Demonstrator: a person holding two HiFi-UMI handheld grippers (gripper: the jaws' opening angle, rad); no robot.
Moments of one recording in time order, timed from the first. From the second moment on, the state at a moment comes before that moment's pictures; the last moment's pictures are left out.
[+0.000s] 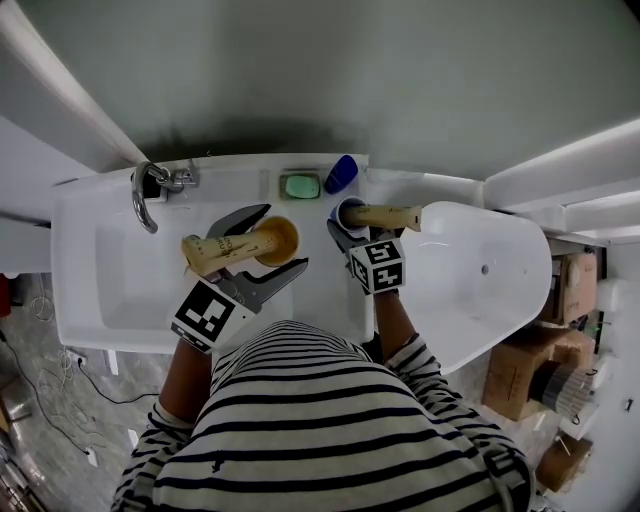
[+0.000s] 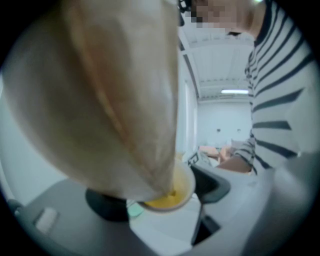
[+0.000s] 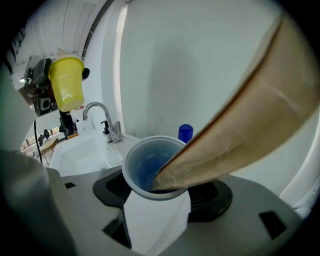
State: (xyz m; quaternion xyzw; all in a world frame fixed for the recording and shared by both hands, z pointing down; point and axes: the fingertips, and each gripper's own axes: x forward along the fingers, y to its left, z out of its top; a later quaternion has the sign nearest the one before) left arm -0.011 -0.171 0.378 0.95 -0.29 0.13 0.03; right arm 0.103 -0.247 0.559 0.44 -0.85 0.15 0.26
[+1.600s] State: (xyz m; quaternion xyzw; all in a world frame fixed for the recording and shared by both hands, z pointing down) left arm -0.006 -0.176 0.397 0.95 -0.28 0.15 0.04; right arm 0.104 -0.250 0.667 0.42 -0.82 0.17 0.35
